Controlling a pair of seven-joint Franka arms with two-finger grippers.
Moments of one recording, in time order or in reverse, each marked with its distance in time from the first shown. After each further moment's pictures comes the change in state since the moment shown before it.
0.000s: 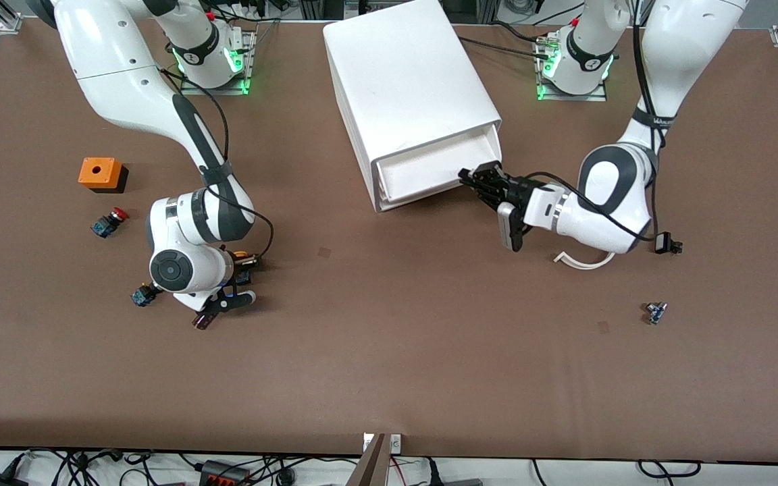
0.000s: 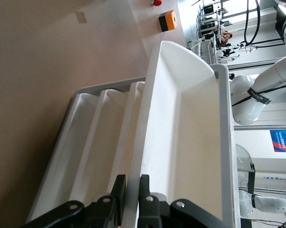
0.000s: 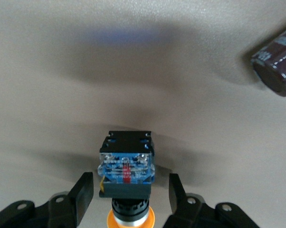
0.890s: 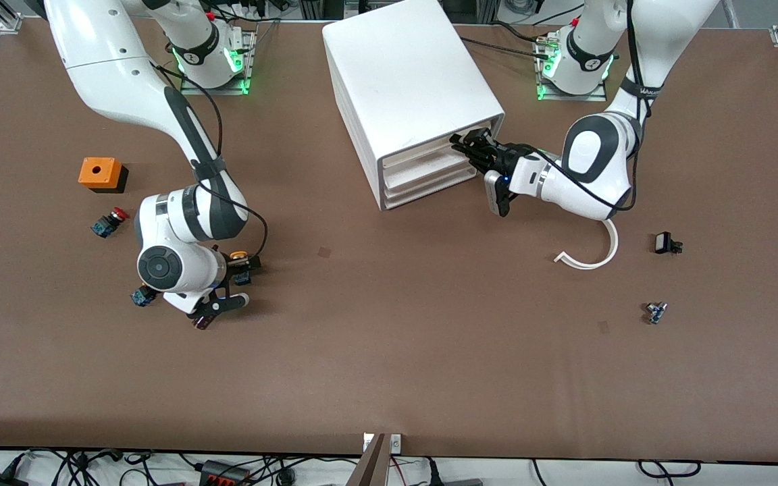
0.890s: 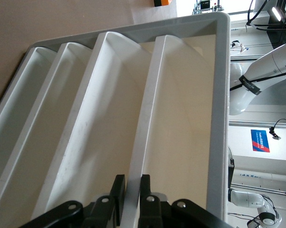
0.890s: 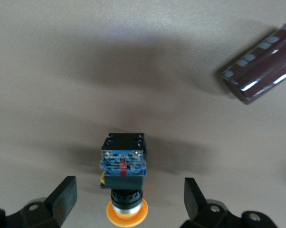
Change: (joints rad) left arm -0.060 -0.146 -0.013 -0.246 -0.092 0.004 -0.015; right arm -0.009 -0.024 0.003 0.010 -0.006 -0.002 0.000
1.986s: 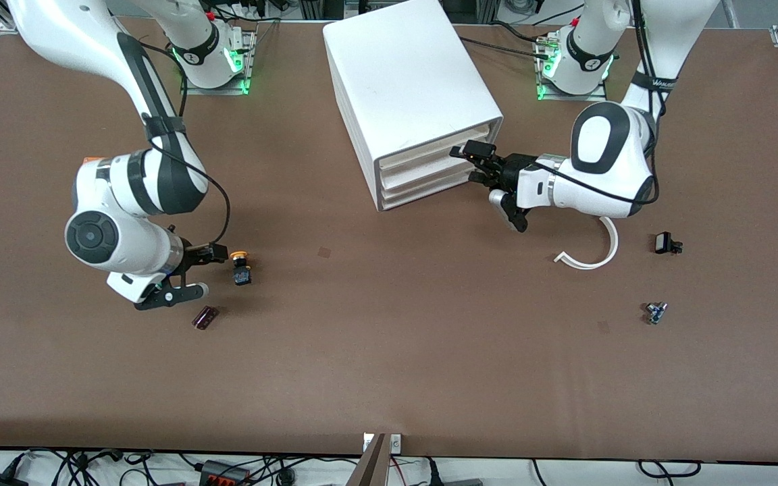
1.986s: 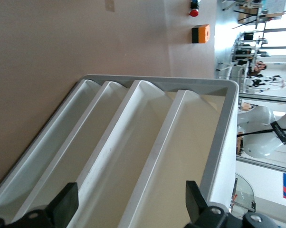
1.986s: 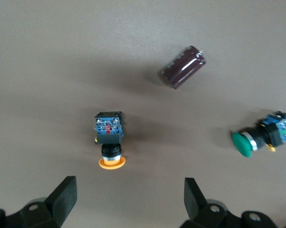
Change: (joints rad) left arm -0.008 -0.028 -0.003 0.067 0.040 0.124 -0.244; right arm -0.041 -0.177 0.000 -0.026 -0.036 -0.083 -0.003
